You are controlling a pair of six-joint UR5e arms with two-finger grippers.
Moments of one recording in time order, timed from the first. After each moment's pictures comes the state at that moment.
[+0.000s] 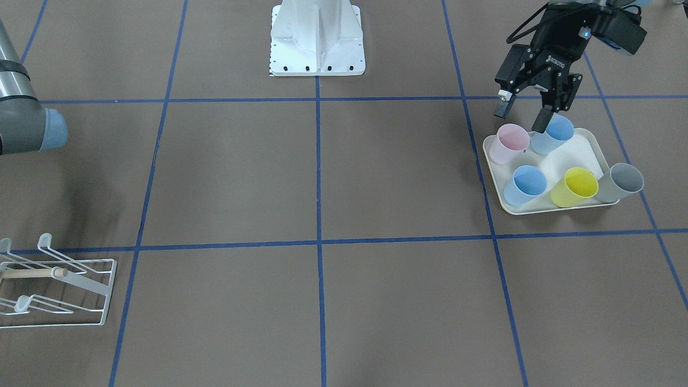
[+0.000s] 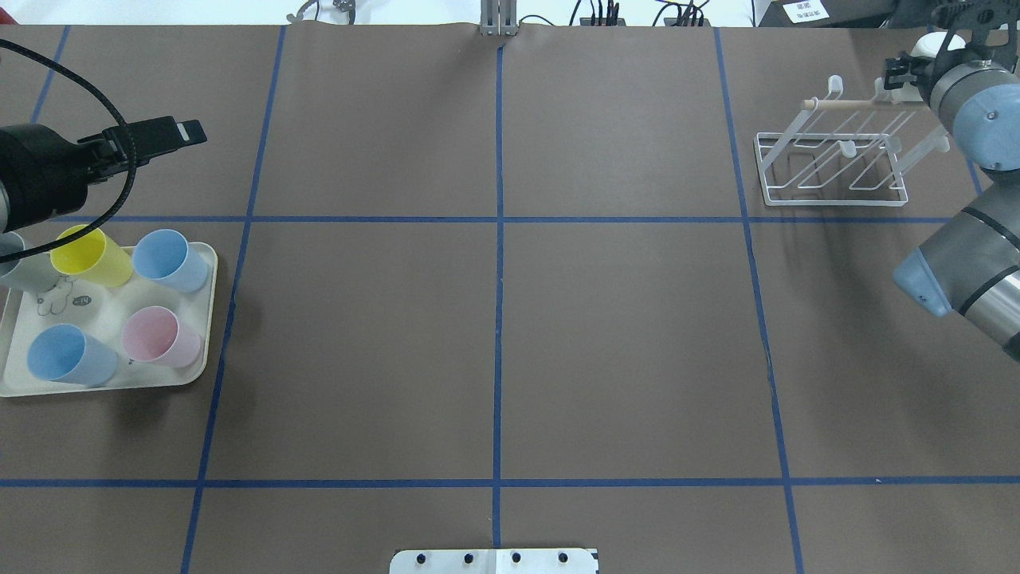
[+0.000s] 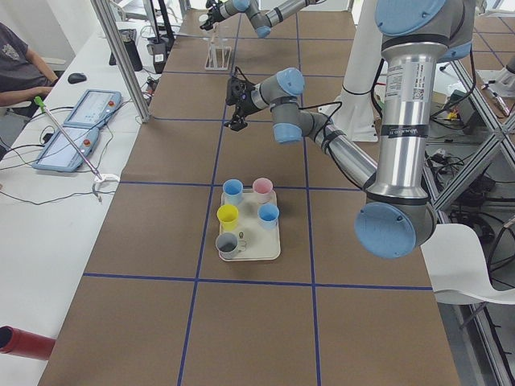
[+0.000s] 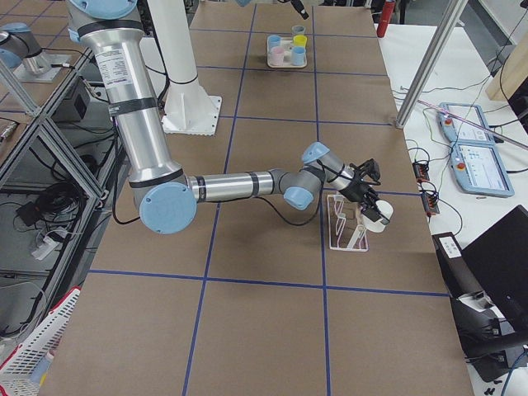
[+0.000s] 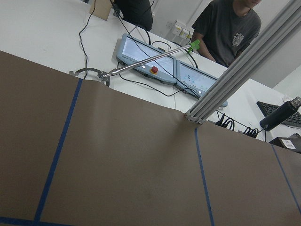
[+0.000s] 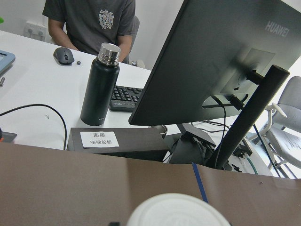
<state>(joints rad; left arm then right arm) -0.80 -1.60 -2.17 -2.30 -1.58 -1.34 1.03 -1.31 1.34 -0.72 1.25 0.76</state>
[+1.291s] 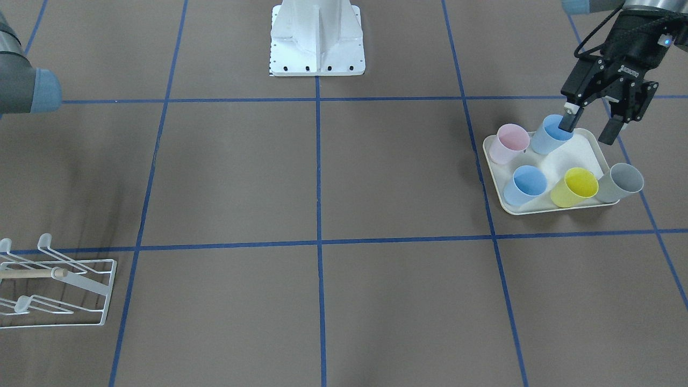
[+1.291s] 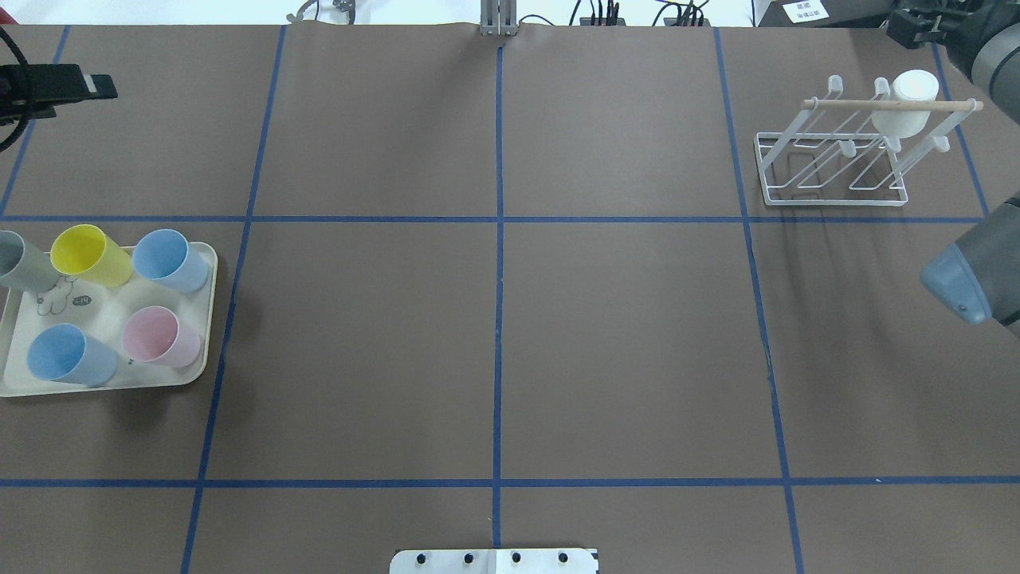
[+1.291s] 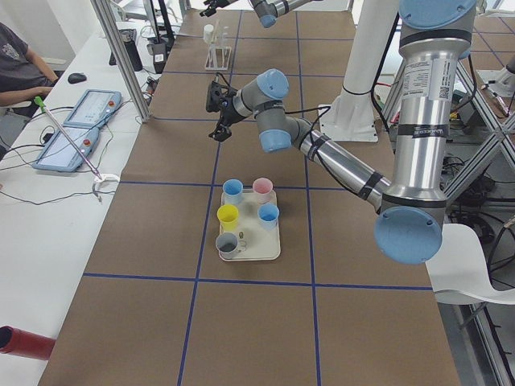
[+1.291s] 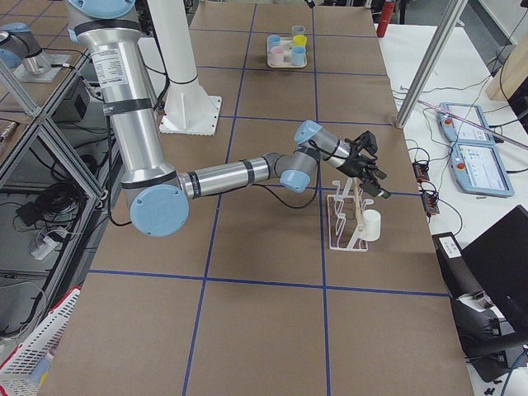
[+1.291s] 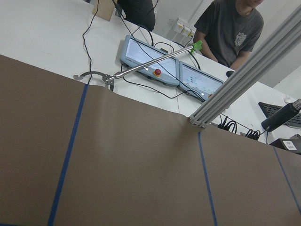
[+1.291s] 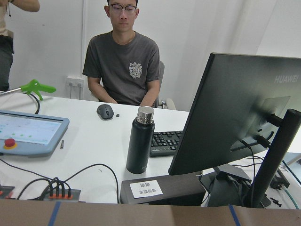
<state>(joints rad) -1.09 -1.60 -2.06 -2.29 -1.90 -1.13 1.06 -1.40 1.68 -0.73 1.30 0.87</state>
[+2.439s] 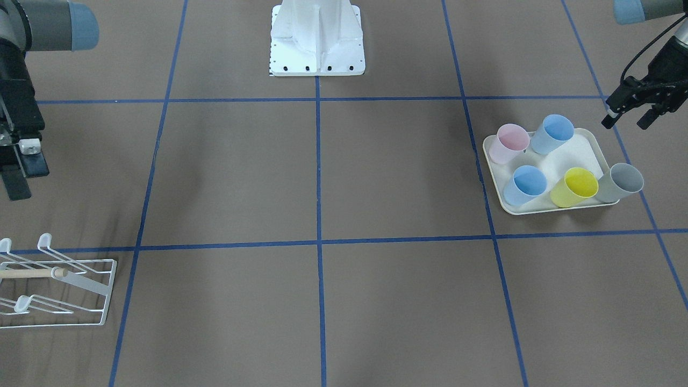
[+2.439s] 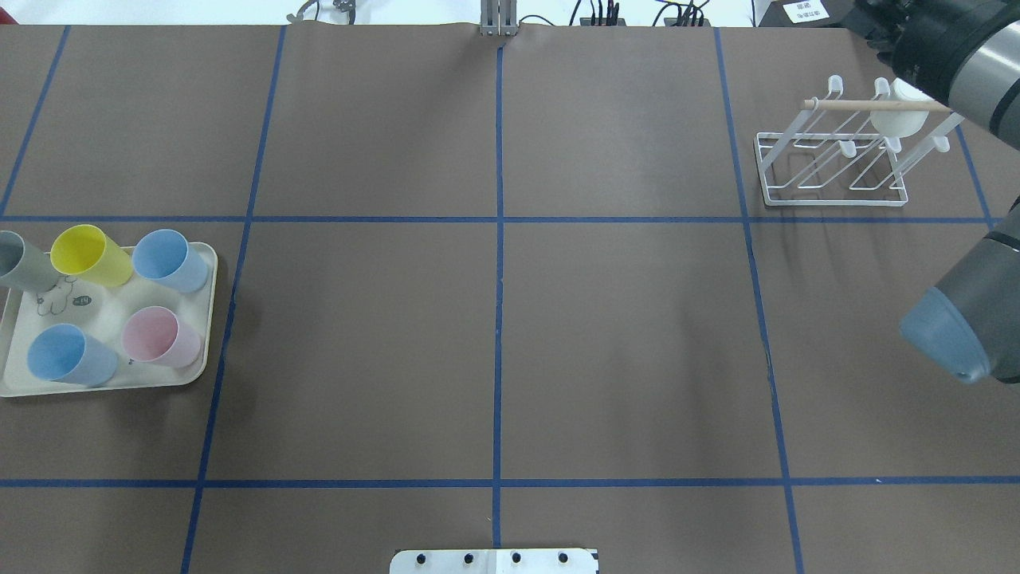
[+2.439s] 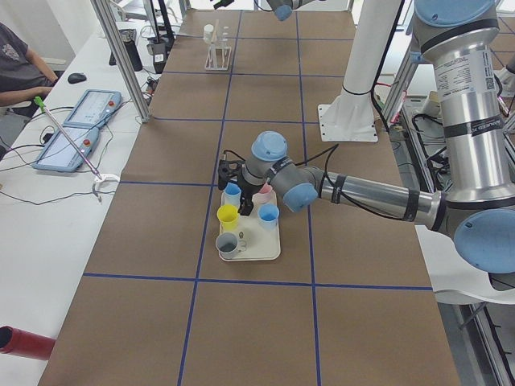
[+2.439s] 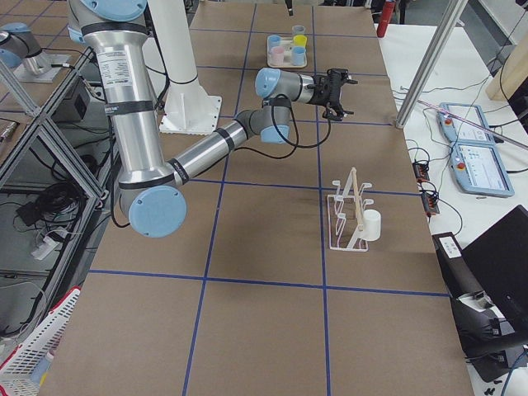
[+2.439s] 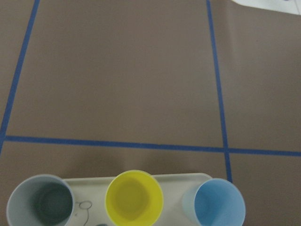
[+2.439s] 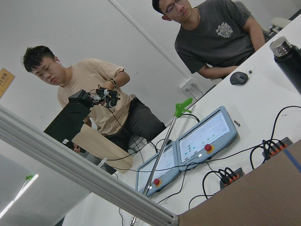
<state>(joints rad) -1.18 -1.30 -1.95 -2.22 -2.22 -0.89 0.92 -1.39 1.95 -0.57 1.42 1.61</state>
